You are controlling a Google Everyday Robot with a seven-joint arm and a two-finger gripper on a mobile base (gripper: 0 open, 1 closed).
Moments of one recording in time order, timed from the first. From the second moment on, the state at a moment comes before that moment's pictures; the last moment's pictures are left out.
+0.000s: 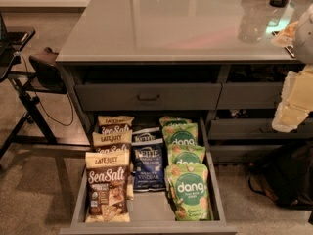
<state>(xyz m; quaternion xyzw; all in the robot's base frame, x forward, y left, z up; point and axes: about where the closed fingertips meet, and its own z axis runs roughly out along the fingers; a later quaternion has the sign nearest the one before) 0.438 -0.217 0.976 -0.60 0.78 -0.03 0.16</state>
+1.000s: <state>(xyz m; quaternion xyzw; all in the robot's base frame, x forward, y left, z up) 0.461 -0.199 0.945 -0.63 0.75 0.00 0.21</state>
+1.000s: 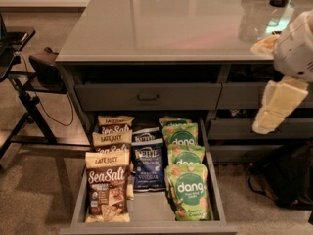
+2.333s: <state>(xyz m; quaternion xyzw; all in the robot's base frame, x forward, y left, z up) 0.553 -0.167 0.762 -0.63 0.73 0.09 0.25</state>
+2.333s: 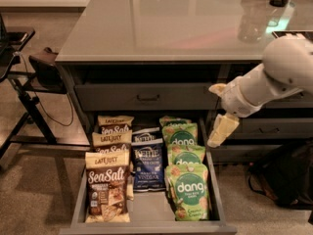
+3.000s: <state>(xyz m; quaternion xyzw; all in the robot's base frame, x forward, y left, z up) 0.585 -0.166 0.683 -0.61 0.75 0.13 0.21</state>
